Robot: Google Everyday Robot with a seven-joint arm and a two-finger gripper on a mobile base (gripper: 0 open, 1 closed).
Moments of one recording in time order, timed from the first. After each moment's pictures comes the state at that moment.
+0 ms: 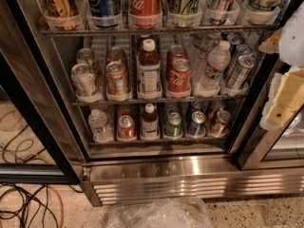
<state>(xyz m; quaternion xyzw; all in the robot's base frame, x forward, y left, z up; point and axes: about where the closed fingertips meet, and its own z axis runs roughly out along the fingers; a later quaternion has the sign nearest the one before) 0.438 -0.217 0.976 -0.60 0.78 -0.03 0.16</state>
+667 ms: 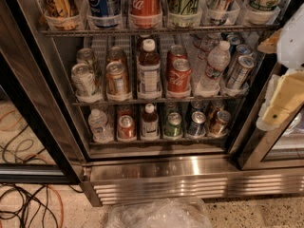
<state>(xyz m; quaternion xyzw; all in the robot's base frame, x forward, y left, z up) 0.442 -0.212 0.974 -0.60 0.78 -0.04 0.17</state>
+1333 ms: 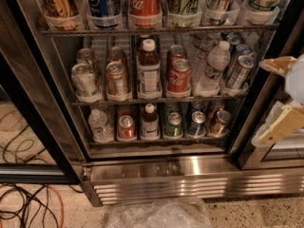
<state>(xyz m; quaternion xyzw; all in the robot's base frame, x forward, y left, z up) 0.441 -0.221 0.931 -0.59 0.75 0.01 0.30</state>
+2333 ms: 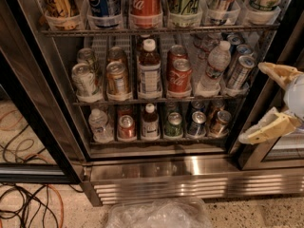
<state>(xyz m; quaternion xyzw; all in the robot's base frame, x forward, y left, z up) 0.459 -0.220 0.917 -0.55 0.70 0.06 0.45</state>
